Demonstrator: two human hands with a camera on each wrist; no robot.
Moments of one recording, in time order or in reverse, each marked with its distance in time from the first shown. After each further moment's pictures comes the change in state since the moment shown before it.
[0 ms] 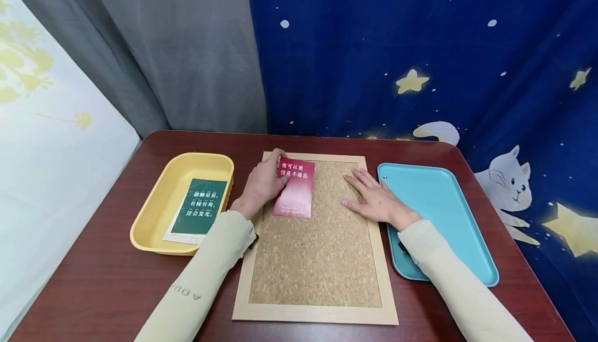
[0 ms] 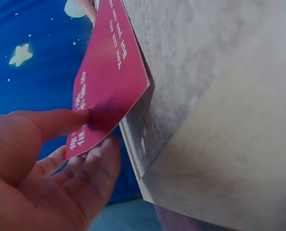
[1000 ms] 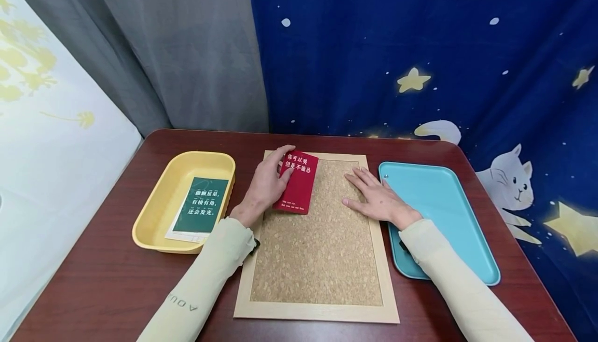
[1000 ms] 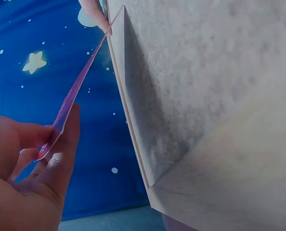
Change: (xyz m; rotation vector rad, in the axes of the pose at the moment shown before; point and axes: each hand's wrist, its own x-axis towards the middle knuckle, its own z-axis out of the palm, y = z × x) left_hand -0.017 0.010 -0.001 -0.169 0.133 0.165; right_hand 0.000 0.001 -0.001 0.006 -0.005 0.001
